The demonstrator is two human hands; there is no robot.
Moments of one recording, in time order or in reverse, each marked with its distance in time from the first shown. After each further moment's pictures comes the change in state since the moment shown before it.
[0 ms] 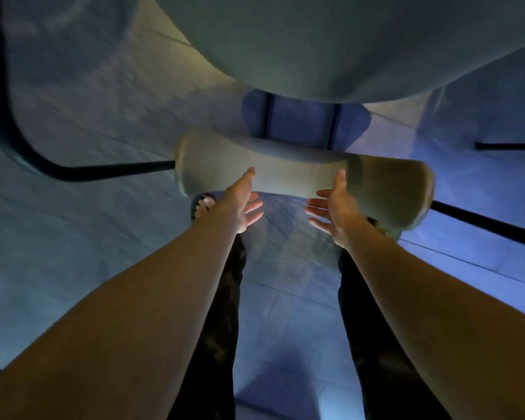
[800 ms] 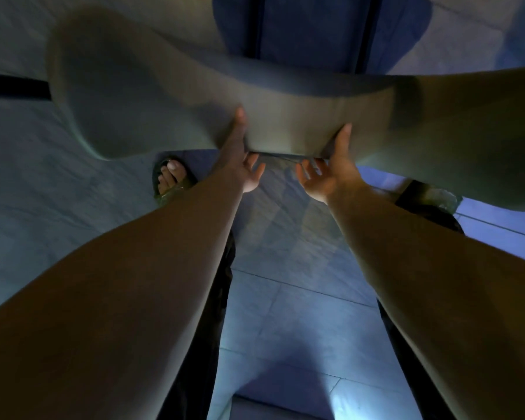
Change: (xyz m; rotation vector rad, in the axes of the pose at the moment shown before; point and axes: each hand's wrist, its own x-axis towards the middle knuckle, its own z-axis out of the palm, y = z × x) left_hand 0.182 -0.036 0.025 -0.388 -0.034 0.033; right_hand 0.173 0.057 0.042 0.664 -0.052 0.148
